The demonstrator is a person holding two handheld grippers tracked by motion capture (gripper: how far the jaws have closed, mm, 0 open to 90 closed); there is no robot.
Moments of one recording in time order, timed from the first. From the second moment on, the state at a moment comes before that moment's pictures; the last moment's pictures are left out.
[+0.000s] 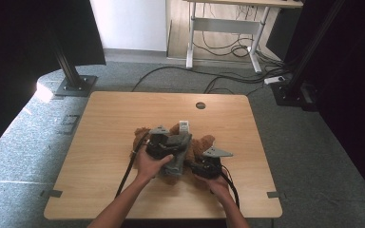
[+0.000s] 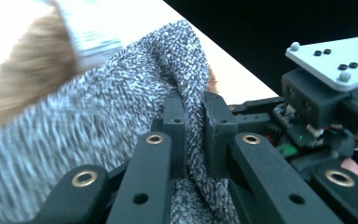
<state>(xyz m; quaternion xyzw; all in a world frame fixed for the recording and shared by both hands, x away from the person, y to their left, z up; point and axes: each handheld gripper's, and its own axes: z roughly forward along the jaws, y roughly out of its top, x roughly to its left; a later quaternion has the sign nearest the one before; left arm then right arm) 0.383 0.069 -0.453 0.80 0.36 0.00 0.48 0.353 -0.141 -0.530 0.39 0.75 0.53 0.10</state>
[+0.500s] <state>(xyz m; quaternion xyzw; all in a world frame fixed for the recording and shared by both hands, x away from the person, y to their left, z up) 0.381 0.111 -0.460 0.79 0.39 0.07 0.47 0.348 -0.142 -0.532 0.38 0.76 0.53 0.10</state>
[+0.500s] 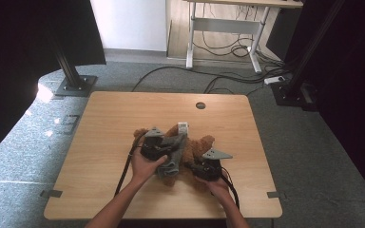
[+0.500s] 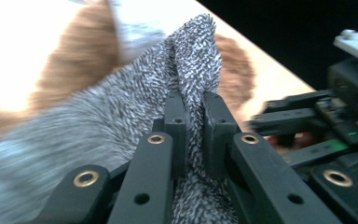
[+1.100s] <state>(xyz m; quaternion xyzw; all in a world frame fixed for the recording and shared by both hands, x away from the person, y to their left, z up) 0.389 0.243 -0.482 0.72 0.51 0.10 0.45 0.346 -0.142 -0.534 0.37 0.76 0.53 0.10</state>
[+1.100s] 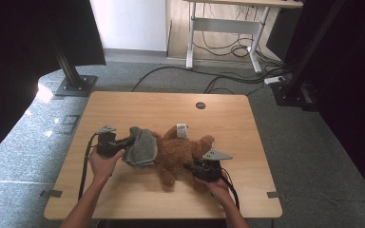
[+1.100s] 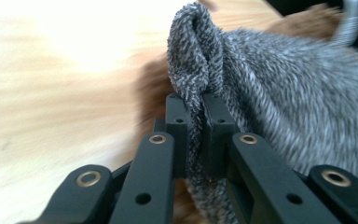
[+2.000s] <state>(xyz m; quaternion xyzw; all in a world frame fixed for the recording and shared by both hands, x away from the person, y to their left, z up) 0.378 0.214 -0.444 0.71 0.47 0.08 0.52 0.347 -0.144 -0.537 0.38 0.75 0.54 0.09</state>
